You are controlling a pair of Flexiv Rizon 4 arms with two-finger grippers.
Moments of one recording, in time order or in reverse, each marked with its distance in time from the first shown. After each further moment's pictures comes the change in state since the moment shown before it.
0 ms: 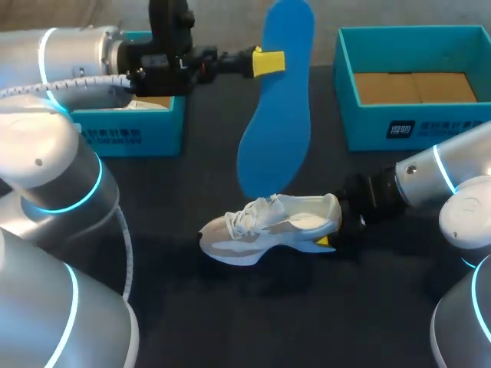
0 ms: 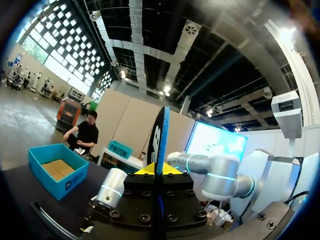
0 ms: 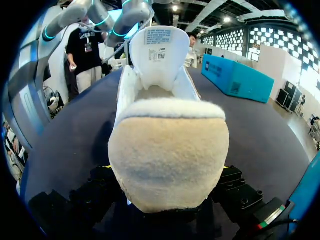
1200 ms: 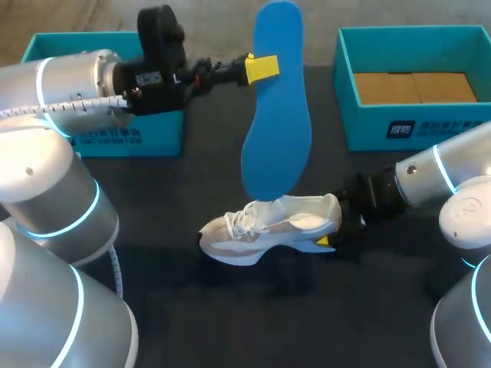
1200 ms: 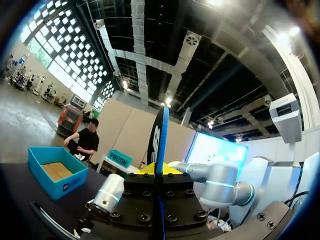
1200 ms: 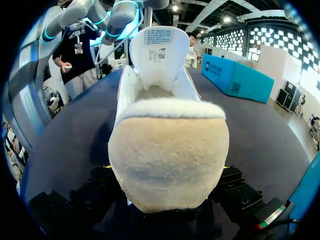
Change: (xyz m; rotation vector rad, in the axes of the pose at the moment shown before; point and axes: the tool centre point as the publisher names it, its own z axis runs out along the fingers) left arm 0.006 0.000 -0.005 0.106 -0.005 -0.042; right arm 0.000 0.000 0.000 0.000 0.000 0.000
